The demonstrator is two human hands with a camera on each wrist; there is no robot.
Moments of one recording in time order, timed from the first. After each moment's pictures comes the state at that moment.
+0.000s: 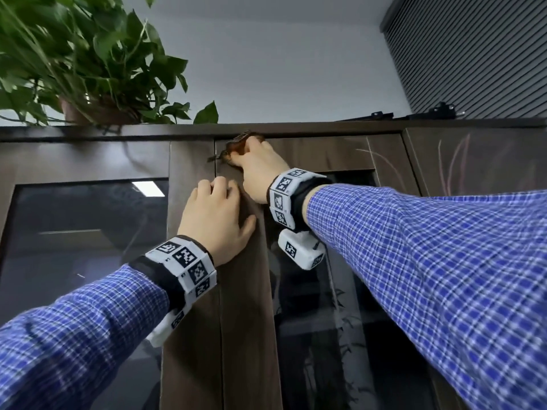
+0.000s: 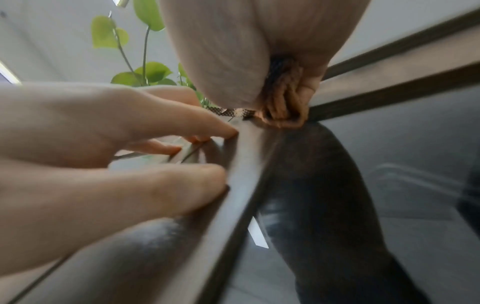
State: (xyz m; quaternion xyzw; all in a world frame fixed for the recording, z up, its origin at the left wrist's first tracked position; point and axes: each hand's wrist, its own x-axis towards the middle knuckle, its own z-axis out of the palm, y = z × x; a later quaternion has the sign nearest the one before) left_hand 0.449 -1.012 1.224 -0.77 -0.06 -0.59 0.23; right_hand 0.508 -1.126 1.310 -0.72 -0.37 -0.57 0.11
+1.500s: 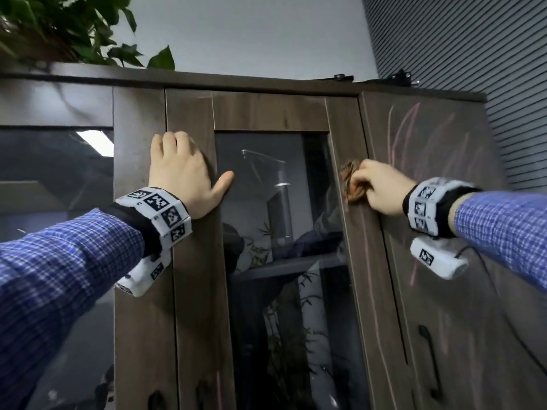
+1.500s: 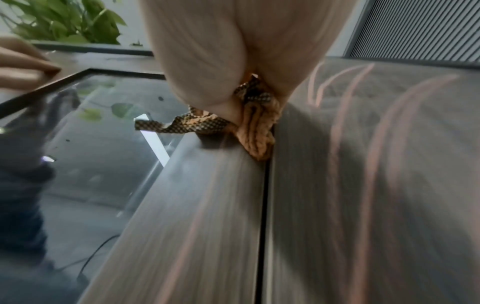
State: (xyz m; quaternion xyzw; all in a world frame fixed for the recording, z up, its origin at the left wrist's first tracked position) left_hand 0.455 -1.047 1.215 -0.78 -0.15 -0.56 0.25; right_hand 0.602 -1.386 1.192 -0.81 -0.31 -0.48 0.12
